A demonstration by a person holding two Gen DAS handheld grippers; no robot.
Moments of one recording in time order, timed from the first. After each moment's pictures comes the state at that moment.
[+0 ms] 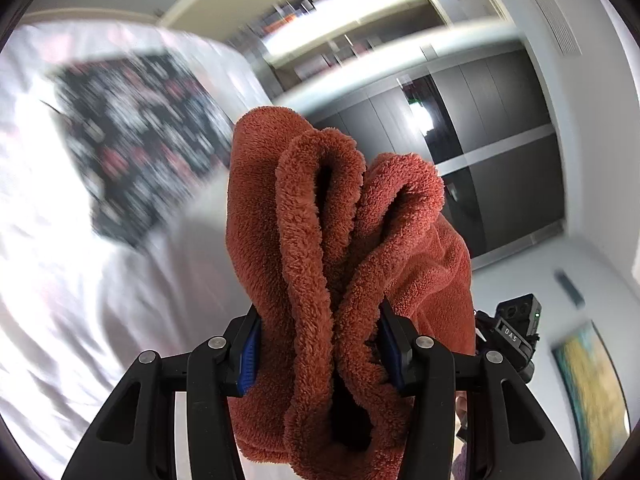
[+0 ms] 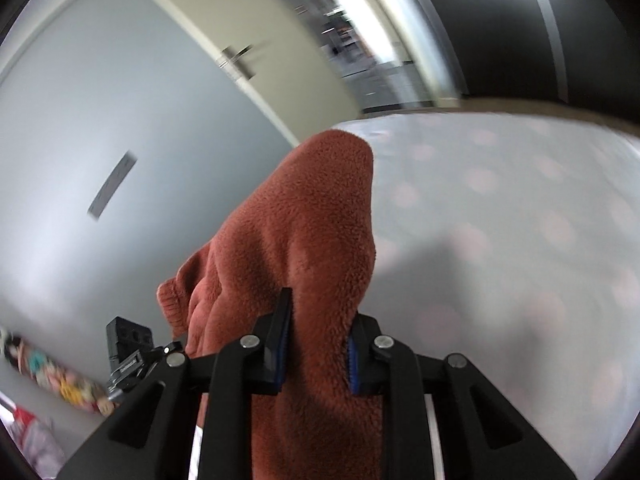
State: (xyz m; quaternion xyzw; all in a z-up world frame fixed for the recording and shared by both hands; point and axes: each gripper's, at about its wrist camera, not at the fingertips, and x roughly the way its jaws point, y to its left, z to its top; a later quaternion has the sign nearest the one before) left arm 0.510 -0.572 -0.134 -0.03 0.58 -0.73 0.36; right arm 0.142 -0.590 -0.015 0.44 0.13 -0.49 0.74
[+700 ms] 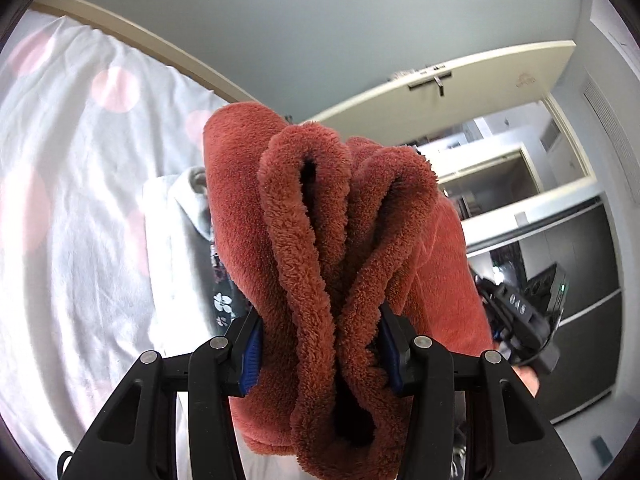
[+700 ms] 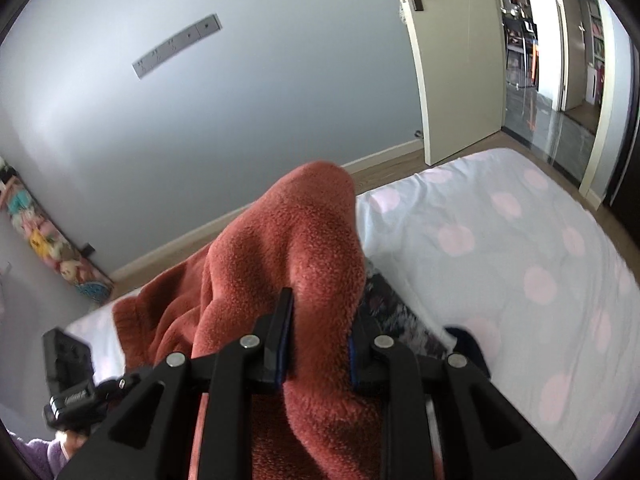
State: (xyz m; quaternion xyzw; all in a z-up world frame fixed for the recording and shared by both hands) left arm 0.598 -0.636 -0.216 -0.19 0.57 -0.56 0.57; right arm 0.399 -0.863 -0.065 0.29 0.30 -0.35 0.83
